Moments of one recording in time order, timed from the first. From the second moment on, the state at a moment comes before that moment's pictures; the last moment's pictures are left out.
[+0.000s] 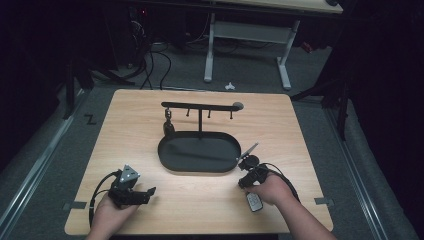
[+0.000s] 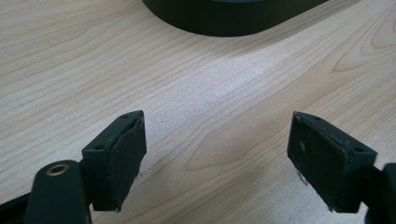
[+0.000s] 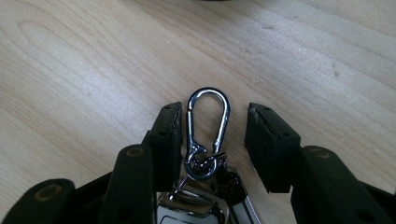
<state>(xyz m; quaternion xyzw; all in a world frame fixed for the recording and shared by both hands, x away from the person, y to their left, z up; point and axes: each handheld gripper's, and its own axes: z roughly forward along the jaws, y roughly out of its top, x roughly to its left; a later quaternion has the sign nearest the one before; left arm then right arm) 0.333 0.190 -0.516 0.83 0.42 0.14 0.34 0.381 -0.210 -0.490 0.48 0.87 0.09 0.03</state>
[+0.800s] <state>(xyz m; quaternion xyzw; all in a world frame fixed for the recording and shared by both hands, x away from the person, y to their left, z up) 0.332 0.188 -0.516 0.83 0.41 0.14 0.35 0.405 -0.191 -0.489 0.46 0.89 -0.02 0.00</state>
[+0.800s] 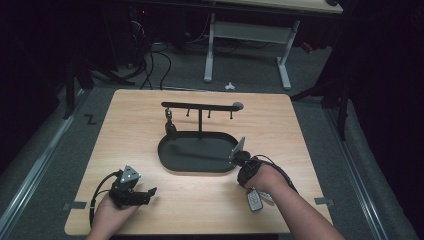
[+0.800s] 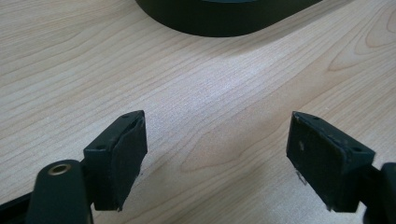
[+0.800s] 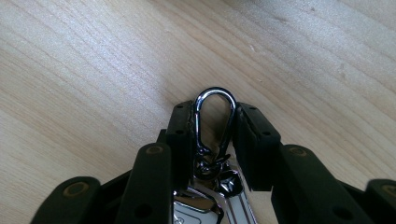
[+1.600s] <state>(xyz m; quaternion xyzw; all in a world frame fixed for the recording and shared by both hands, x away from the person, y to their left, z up) 0.332 0.186 -0.517 0.83 0.41 0.14 0.34 0.384 -0.213 -0.454 0.49 0.87 0.06 0.04</state>
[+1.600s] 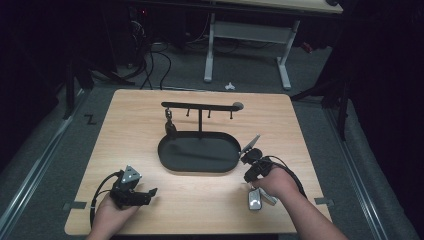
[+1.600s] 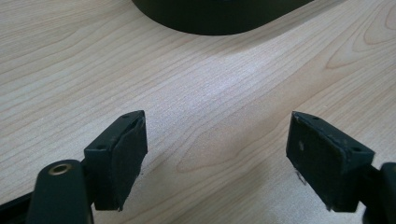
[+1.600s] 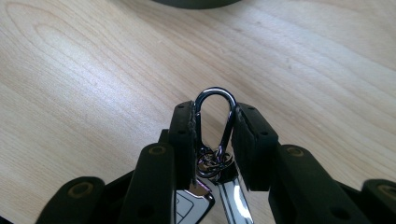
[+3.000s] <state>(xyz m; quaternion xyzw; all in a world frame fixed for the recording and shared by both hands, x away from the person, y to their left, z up) 0.333 0.186 -0.516 0.84 0.40 0.14 0.34 0.394 -0.221 -0.372 0.50 0.84 0.13 0.14</state>
